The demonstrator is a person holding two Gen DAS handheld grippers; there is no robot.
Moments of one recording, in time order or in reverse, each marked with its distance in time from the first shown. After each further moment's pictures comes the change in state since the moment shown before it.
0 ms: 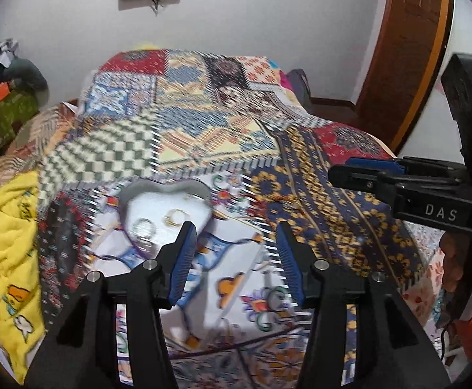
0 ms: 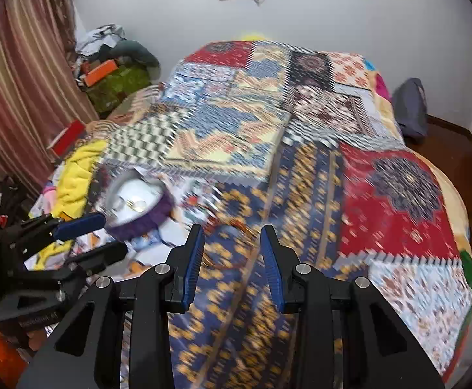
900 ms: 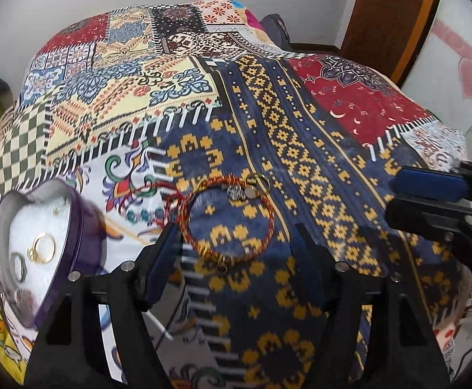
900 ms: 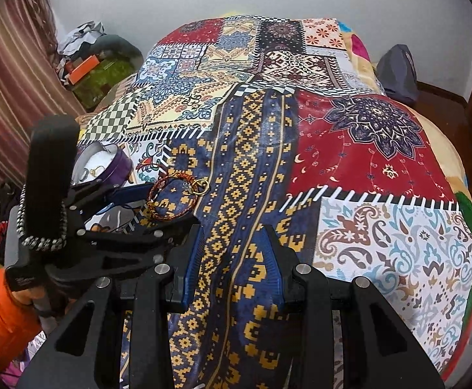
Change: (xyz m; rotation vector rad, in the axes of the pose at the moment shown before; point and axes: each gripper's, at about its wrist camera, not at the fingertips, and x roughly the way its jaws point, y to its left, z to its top) left arm 0.122 -0.061 0.006 0.133 0.208 -0.016; right arm 0.002 -0.050 -0.035 0.089 0.064 0.025
